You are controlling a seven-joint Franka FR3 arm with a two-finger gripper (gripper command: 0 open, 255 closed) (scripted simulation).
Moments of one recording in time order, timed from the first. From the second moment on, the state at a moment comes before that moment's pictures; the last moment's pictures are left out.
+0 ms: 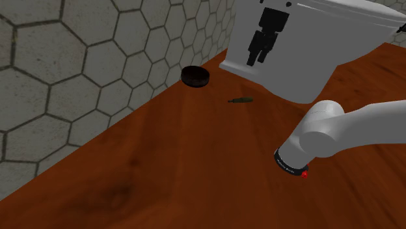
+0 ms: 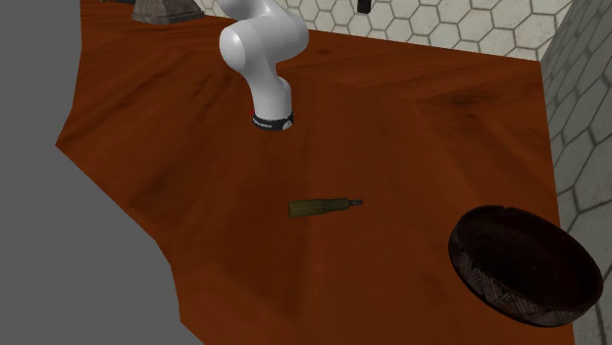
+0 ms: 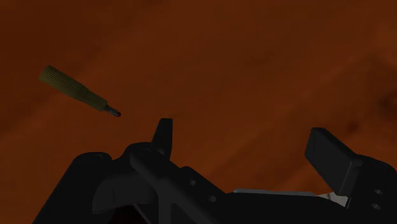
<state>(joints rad) 0.00 -0.80 -0.06 -2.36 0.10 1.52 0.00</state>
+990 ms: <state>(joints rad) 0.03 -0.82 -0.25 -2.71 -0.20 1.88 -0.51</state>
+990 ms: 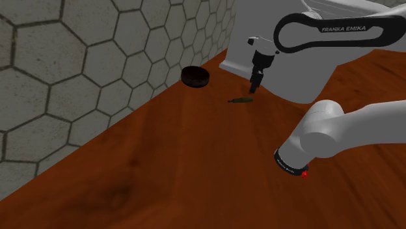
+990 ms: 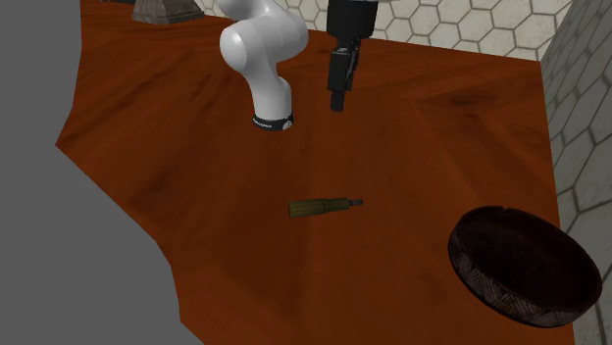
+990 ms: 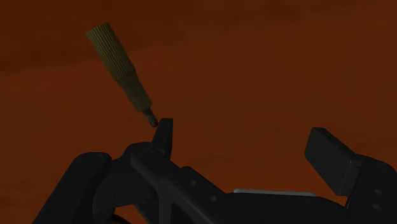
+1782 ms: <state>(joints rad) 0.03 -0.44 -0.50 -2.79 -0.49 2.43 -0.94</state>
